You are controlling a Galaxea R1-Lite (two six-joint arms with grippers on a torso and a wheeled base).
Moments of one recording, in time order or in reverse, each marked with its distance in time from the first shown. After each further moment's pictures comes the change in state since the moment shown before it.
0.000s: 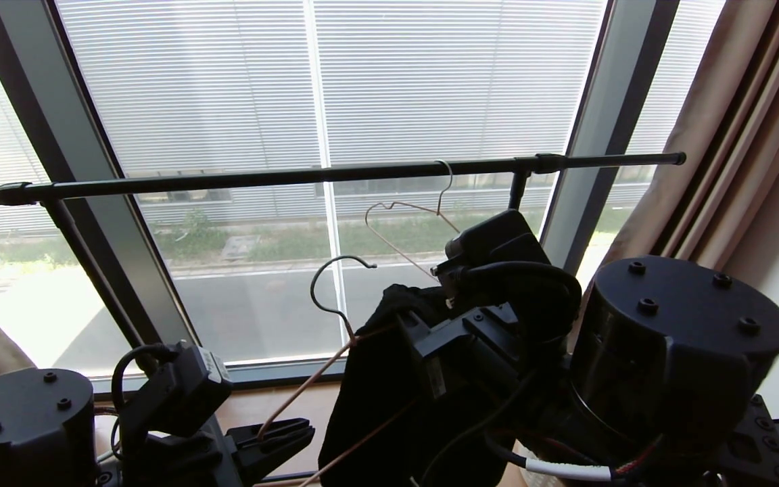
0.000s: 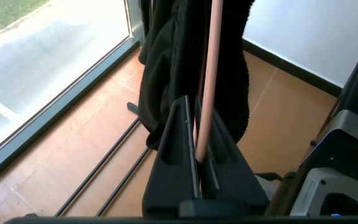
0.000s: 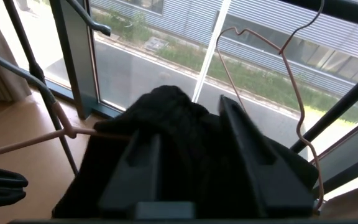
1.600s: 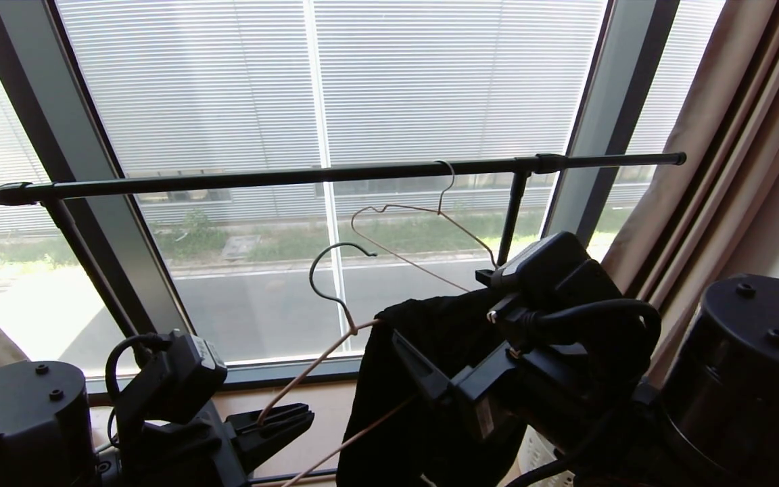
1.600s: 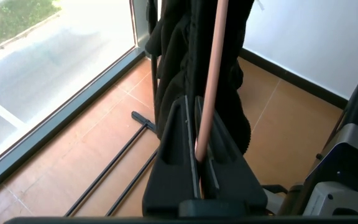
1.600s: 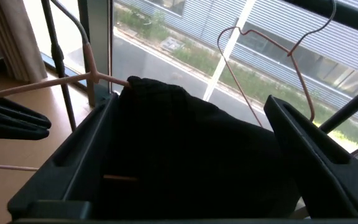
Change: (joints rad) left arm 0.017 0.011 -0.002 -0.055 0.001 -0.007; right arm -0.001 -0.120 0.125 0.013 0.114 -0.064
